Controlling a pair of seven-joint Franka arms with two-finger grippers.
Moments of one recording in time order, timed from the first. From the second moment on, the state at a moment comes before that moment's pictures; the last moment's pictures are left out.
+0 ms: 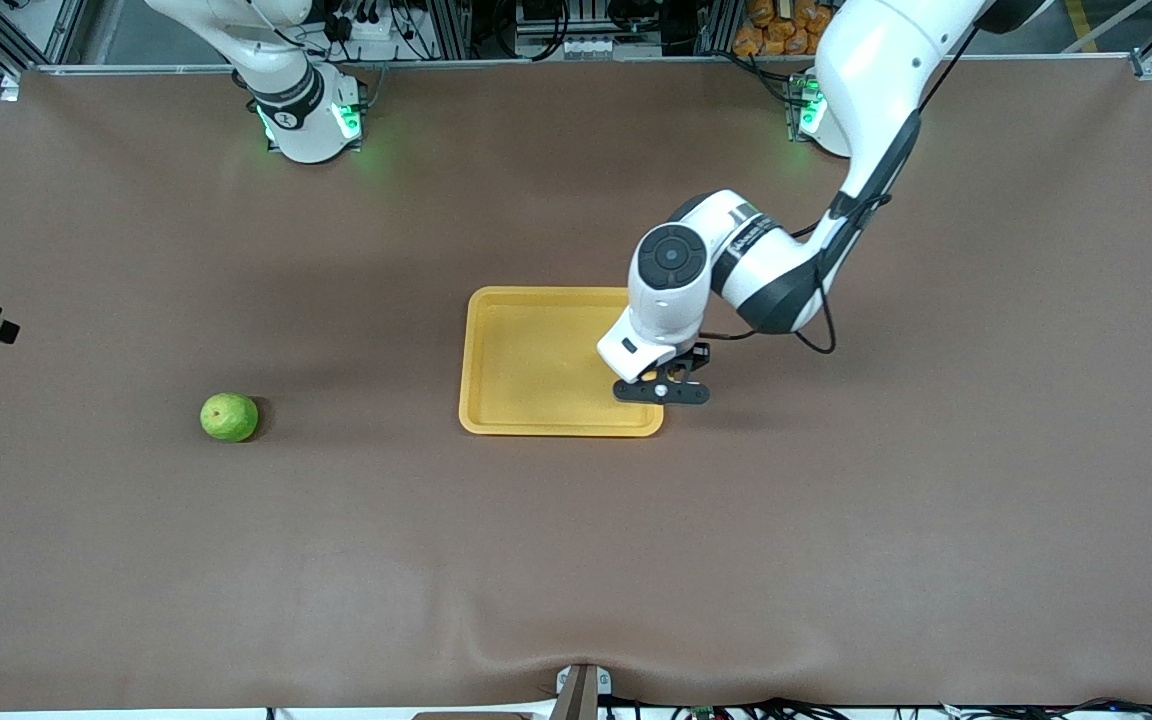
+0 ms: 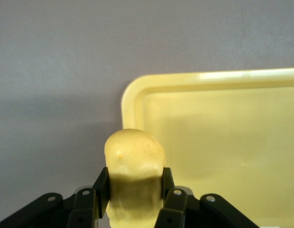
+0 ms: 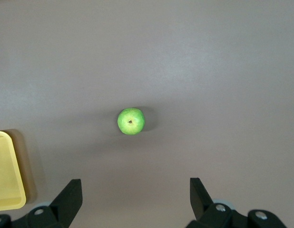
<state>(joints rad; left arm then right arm) -0.38 0.62 -0.36 -1.61 0.30 2.15 -0.79 -0.13 0.19 -0.08 -1.41 0.05 1.57 -0.06</state>
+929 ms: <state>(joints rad) -0.48 0.73 -0.35 -1.57 0.35 2.15 -0.91 -0.11 0.23 -0.08 -1.41 0.05 1.56 -0.06</state>
